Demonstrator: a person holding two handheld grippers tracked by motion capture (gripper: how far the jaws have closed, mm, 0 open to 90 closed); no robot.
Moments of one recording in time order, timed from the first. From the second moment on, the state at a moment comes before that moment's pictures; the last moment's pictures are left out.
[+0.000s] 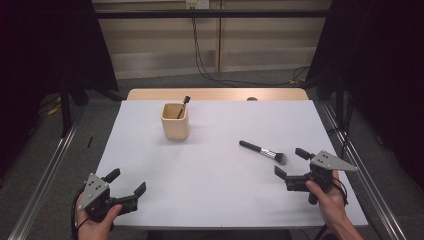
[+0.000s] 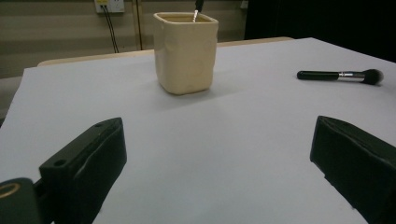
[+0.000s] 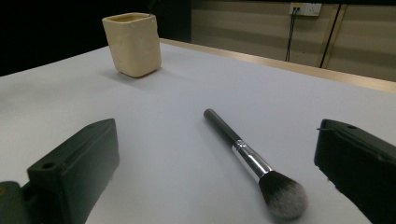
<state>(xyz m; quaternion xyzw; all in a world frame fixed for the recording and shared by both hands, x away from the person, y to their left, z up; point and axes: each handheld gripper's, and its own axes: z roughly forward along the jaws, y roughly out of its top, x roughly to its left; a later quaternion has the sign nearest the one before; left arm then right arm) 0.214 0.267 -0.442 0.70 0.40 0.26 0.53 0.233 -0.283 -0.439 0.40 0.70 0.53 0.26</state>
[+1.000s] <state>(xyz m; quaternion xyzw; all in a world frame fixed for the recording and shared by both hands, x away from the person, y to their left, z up) 0.213 0.268 -0.441 0.70 0.40 0.26 0.53 0.286 -0.276 -0.423 0.40 0.72 0.52 0.23</state>
